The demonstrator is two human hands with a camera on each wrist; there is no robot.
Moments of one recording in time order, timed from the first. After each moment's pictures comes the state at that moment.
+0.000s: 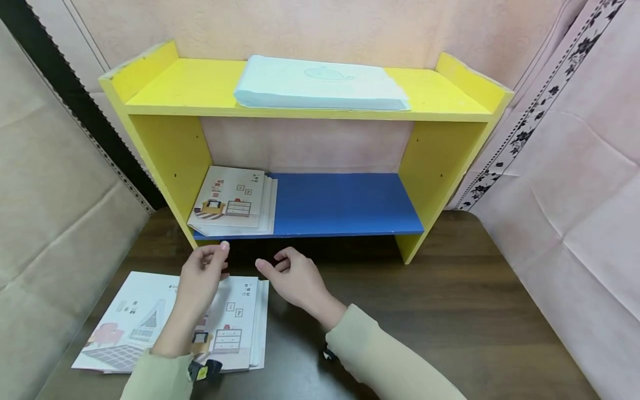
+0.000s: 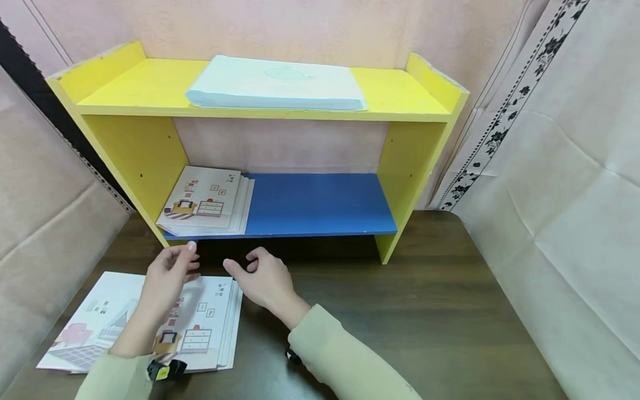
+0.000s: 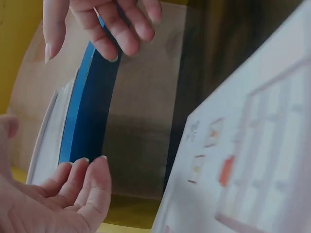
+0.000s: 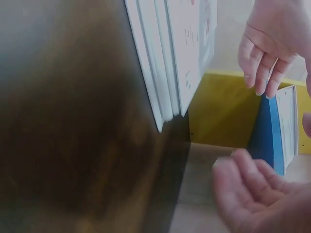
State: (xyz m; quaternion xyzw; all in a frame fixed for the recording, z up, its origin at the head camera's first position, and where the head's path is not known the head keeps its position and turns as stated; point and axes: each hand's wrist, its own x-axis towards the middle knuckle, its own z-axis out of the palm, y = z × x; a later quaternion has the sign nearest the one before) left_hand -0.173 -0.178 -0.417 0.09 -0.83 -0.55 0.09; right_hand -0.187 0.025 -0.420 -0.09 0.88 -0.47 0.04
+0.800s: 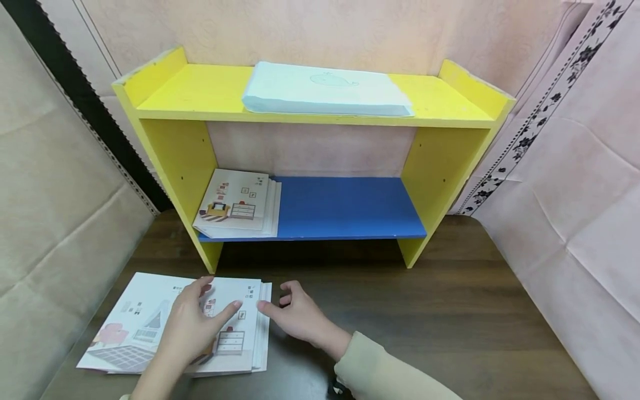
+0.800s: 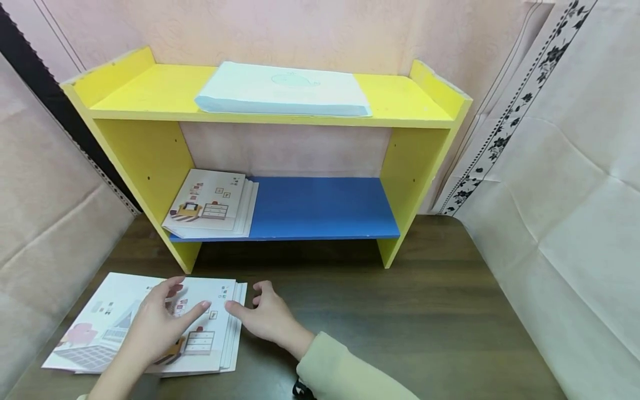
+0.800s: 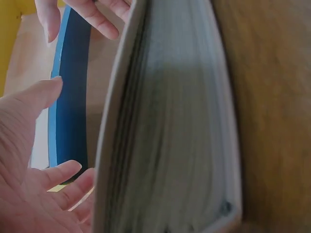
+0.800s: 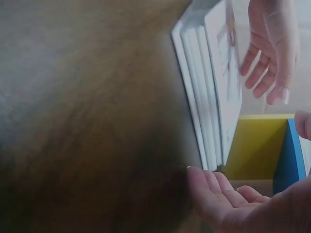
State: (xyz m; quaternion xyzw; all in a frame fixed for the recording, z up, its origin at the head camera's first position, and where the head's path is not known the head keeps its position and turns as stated) left_hand -0.122 -0.200 -0.448 0.03 -0.94 -0.33 0.08; right_hand -0.148 0.024 -0.452 -0.03 0.84 -0.51 0.17
